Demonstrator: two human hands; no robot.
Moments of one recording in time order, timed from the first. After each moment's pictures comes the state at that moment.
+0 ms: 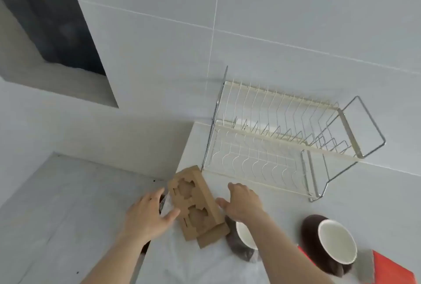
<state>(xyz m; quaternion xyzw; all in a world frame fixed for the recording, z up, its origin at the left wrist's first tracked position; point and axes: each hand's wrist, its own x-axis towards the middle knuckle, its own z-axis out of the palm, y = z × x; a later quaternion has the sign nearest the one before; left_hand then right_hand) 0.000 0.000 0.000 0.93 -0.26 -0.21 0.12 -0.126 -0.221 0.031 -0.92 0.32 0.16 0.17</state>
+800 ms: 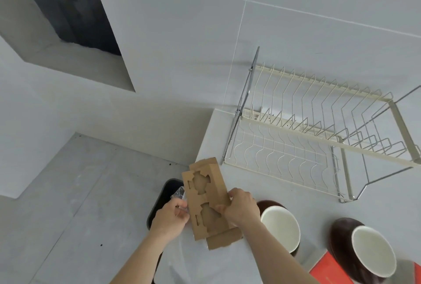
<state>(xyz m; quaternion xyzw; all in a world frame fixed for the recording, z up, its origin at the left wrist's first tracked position) -0.003 0.006 -0.039 0.84 -0.05 -0.41 0.35 -0.091 -0.181 -0.021 -0.85 0.40 0.18 0.29</state>
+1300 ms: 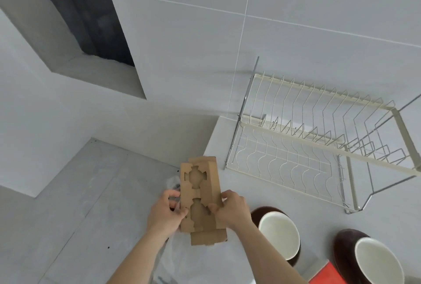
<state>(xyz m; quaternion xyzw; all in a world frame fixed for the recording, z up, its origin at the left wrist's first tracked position) -0.009 0.002 -0.012 0.85 0.01 -0.29 0.44 -0.087 -0.170 -0.017 -0.82 0.38 0.15 0.41</state>
